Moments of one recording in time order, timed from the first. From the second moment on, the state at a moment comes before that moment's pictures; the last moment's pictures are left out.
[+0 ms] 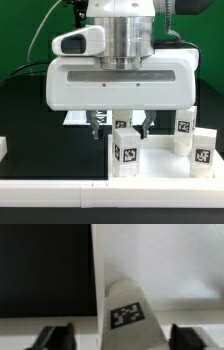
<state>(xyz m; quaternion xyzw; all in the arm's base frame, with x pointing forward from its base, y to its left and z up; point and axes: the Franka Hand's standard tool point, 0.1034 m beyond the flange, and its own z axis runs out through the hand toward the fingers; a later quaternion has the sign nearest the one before) 0.626 -0.008 0.078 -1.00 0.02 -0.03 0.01</state>
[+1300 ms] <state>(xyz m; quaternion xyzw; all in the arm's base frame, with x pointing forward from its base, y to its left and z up) 0.630 0.004 0.079 -0.79 0.61 -0.01 0.04</state>
